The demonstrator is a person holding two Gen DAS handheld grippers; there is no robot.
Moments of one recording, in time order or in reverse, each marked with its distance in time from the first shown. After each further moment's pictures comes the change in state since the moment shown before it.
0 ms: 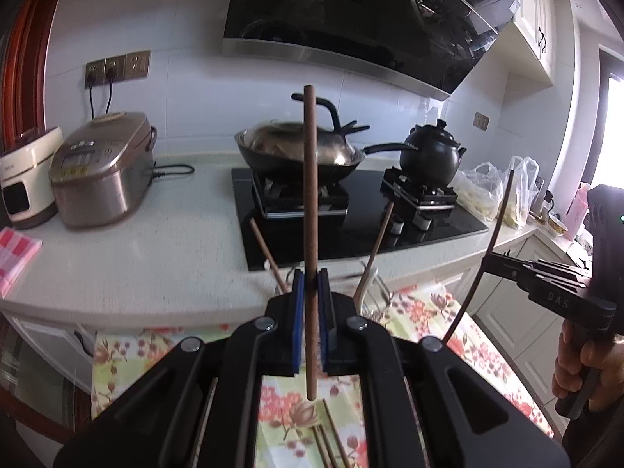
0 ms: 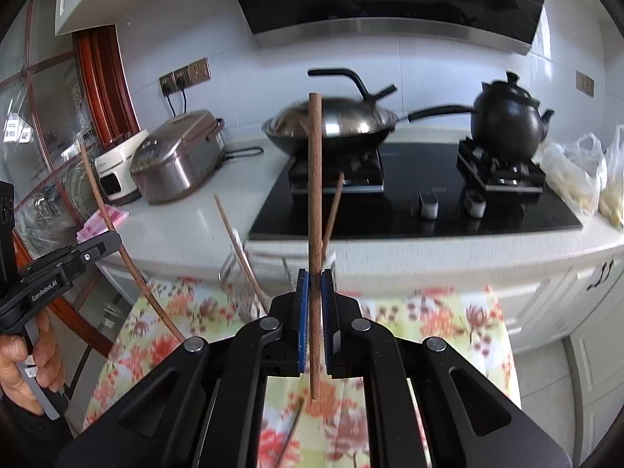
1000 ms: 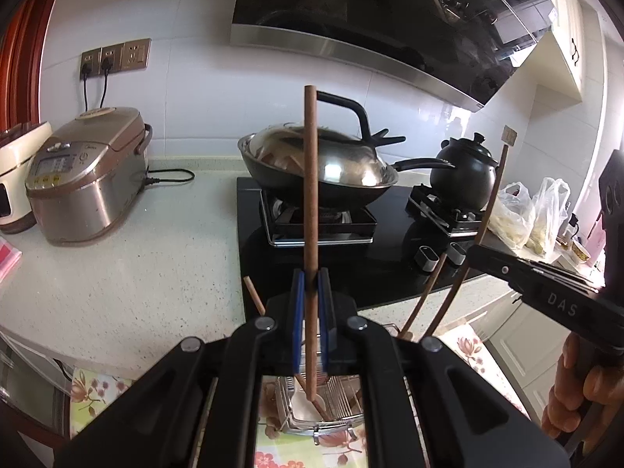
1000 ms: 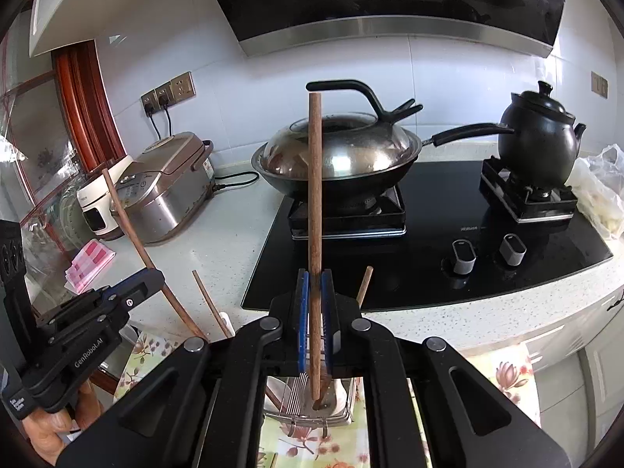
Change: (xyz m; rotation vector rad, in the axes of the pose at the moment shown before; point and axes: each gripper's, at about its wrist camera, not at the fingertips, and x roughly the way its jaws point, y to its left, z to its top) left arm 0.115 0.017 0.040 -0.060 -0.006 0.046; right arm 0.104 0.004 0.075 0.049 -0.015 0.007
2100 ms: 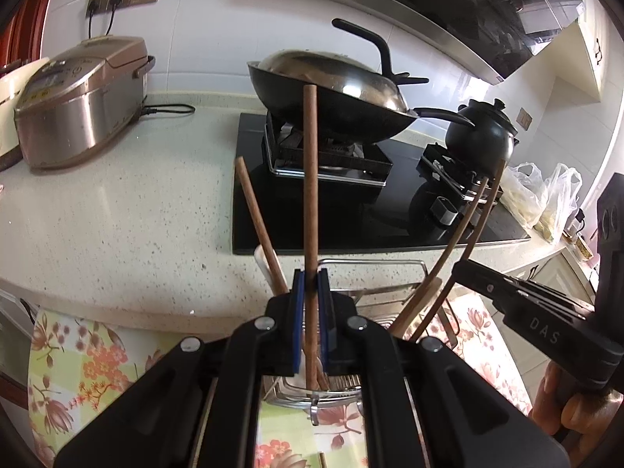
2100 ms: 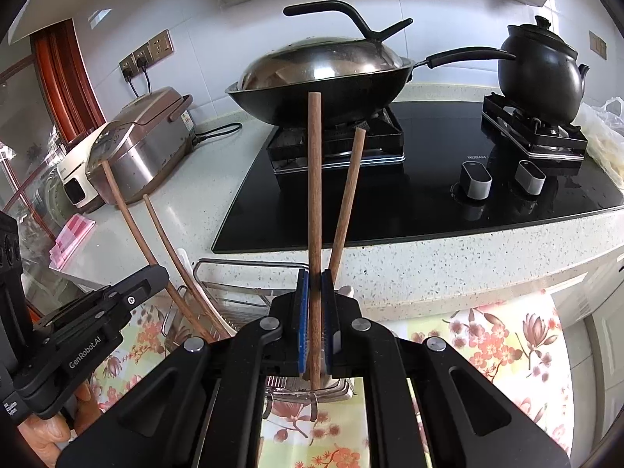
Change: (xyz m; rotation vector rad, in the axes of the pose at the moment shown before) left arm 0.057 0.011 -0.069 -0.090 0.129 -0.006; right arm 0.059 -0.014 -0.070 0.042 0.124 -0.020
